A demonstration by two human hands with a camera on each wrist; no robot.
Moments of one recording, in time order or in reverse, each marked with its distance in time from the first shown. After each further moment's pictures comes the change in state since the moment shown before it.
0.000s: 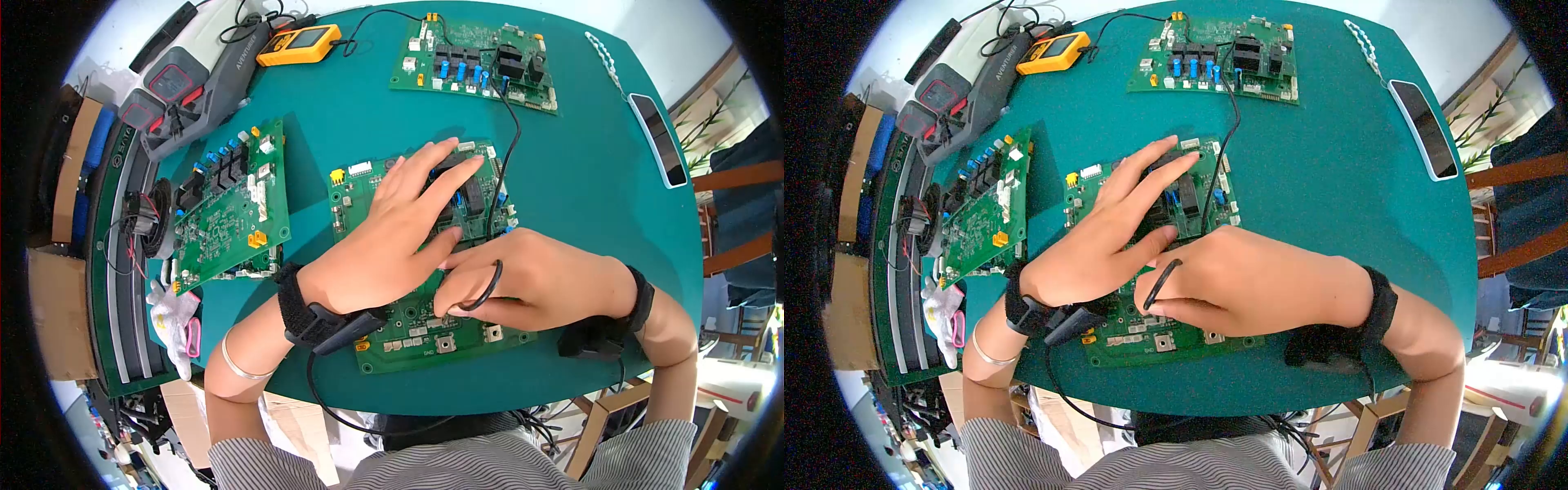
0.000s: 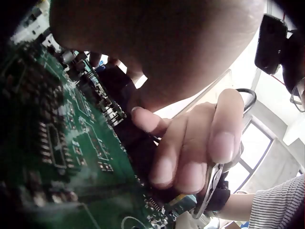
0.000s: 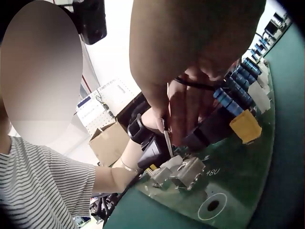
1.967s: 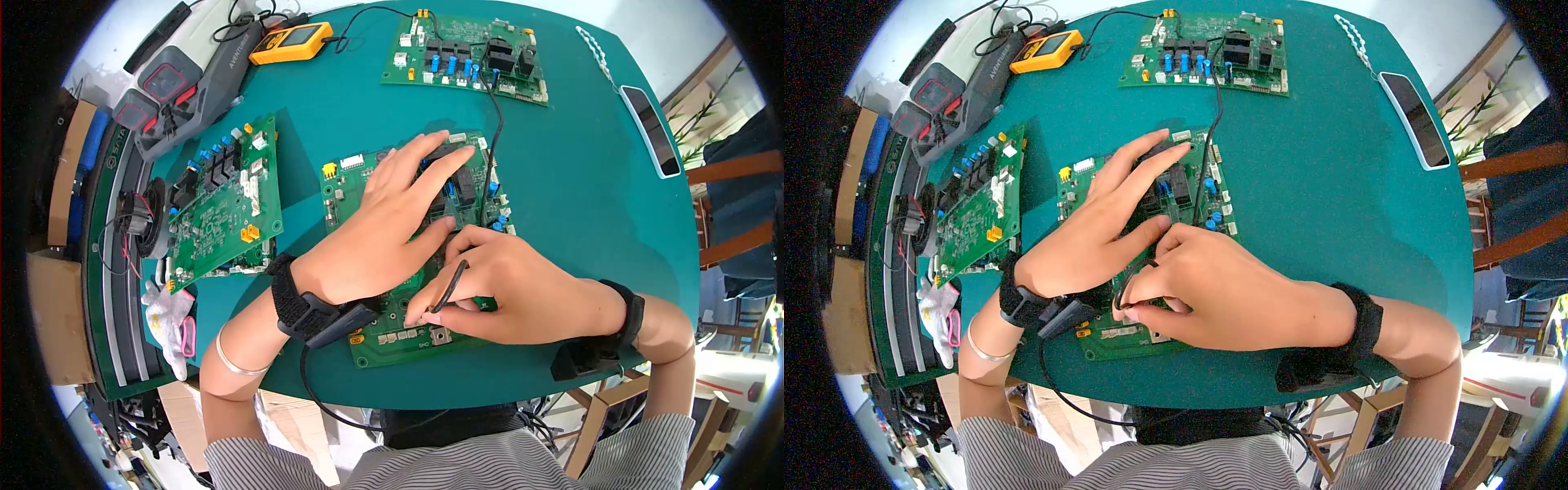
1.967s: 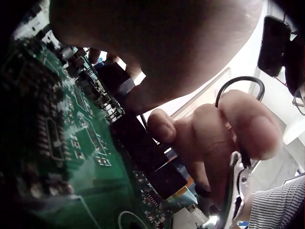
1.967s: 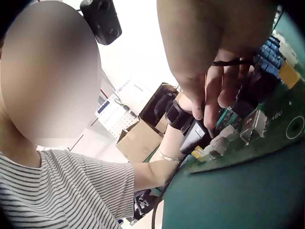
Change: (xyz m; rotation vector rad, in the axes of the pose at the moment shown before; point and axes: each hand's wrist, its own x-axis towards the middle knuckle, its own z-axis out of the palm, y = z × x) left_hand 0.000 -0.002 0.001 0.009 0.003 -0.002; right_hand 0.004 -0.020 0.027 0.001 0.174 0.197
